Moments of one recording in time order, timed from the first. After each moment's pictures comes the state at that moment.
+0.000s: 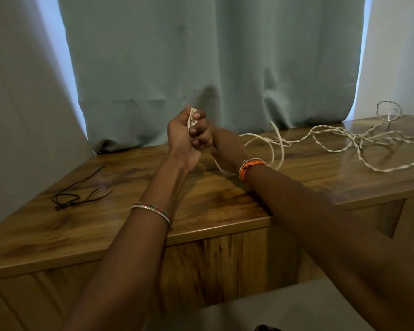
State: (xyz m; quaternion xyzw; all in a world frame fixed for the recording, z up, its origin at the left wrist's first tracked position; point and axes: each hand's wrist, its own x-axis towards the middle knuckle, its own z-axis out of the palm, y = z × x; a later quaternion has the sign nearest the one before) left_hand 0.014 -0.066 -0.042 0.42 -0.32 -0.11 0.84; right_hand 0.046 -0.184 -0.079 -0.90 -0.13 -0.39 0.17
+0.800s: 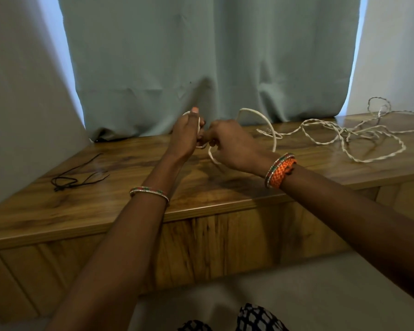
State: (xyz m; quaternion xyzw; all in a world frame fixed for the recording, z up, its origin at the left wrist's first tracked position) left_hand 0.031 -0.076 -0.071 0.70 -0.28 0.20 0.63; right_hand -0.051 -0.187 -0.065 -0.91 -0.21 -0.32 0.12
